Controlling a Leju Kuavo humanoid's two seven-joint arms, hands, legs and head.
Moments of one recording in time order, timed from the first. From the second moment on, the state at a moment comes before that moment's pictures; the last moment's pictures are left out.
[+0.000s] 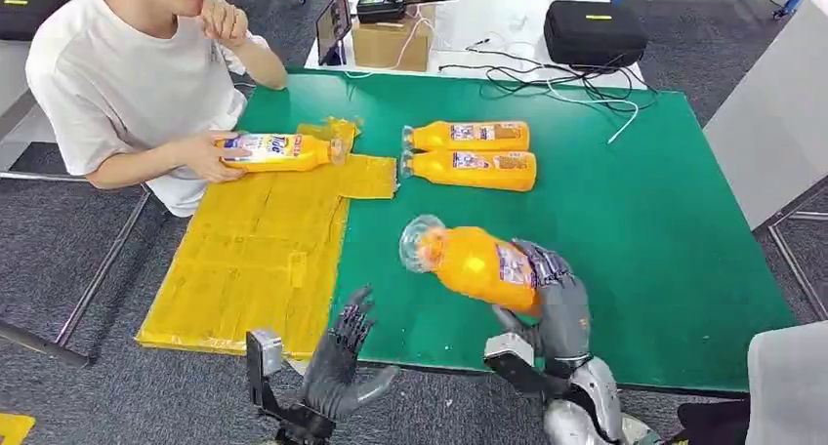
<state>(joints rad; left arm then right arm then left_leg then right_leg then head) 0.11 -0.16 -0.44 -1.39 0.33 0.24 -0.36 -0.09 -0.23 0.45 -1.31 0.68 -0.26 -0.18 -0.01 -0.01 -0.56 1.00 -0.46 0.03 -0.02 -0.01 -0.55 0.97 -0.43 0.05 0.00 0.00</state>
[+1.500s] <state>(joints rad) 0.07 -0.11 -0.59 -1.48 0.46 0.31 -0.56 -0.21 0.14 0.69 -1.10 0.36 -0.35 -0.47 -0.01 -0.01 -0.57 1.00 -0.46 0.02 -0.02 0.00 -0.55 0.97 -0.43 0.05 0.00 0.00</state>
